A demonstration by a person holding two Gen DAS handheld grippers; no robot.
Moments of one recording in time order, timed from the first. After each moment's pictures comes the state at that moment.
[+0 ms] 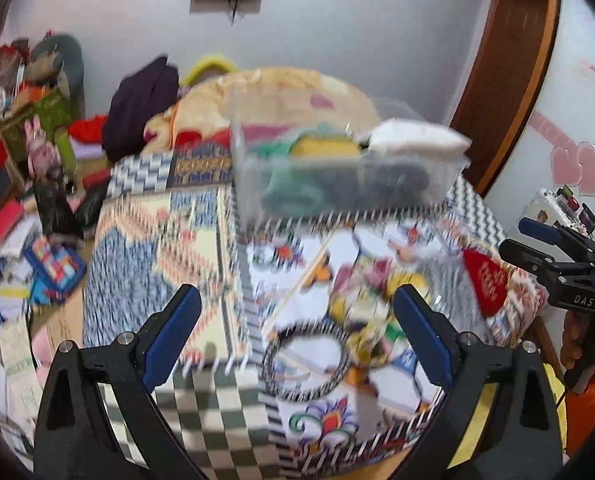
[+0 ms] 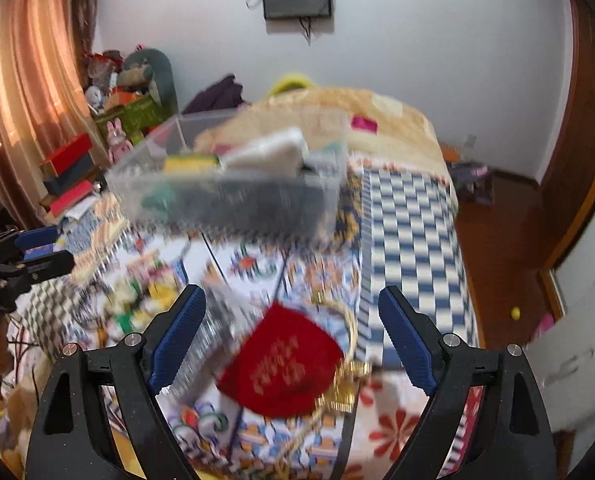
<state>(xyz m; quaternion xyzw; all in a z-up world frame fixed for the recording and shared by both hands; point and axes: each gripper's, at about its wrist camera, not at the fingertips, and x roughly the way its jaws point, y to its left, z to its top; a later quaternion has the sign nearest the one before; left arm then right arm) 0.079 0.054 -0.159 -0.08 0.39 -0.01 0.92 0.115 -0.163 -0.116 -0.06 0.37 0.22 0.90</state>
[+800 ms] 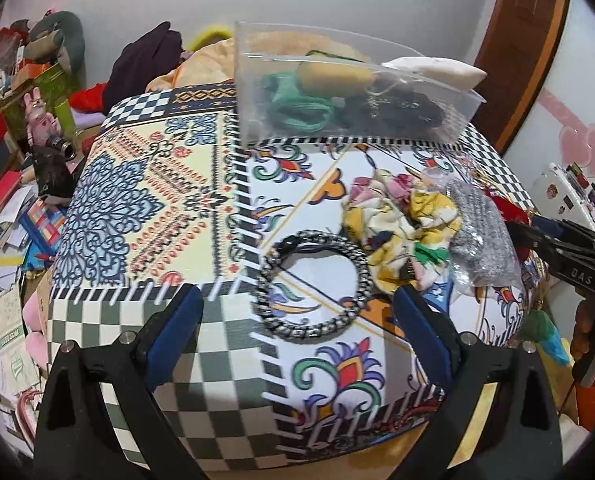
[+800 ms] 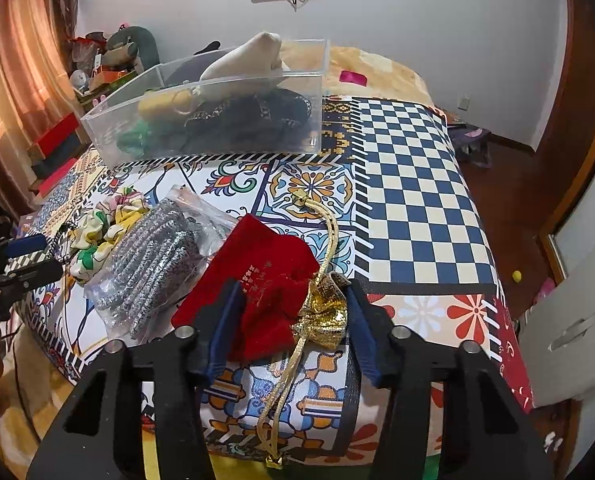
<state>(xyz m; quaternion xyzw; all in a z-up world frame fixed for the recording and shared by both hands) 0.062 0.043 -0.208 -0.07 0.43 -0.01 0.90 0.099 -0.178 -0.160 -0.06 0.41 0.21 0.89</state>
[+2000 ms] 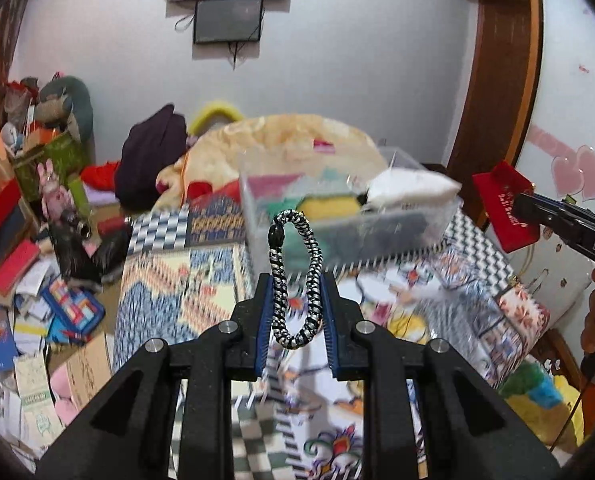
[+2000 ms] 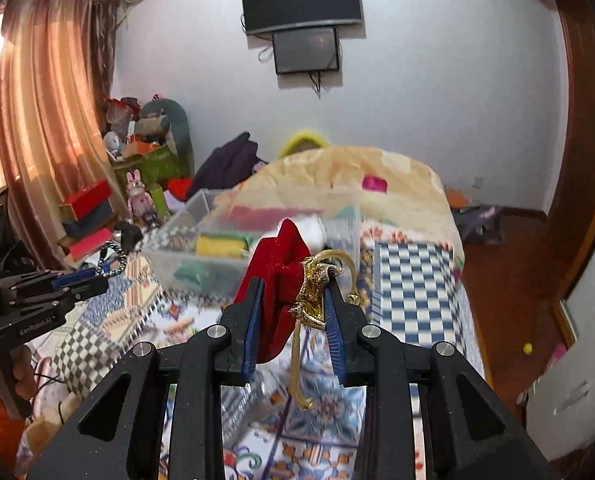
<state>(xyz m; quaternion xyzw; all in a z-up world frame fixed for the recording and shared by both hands) 0.074 0.050 -0.117 -0.04 0.31 0.00 0.95 0.106 -0.156 -0.065 -0.03 0.27 0.25 0.93</state>
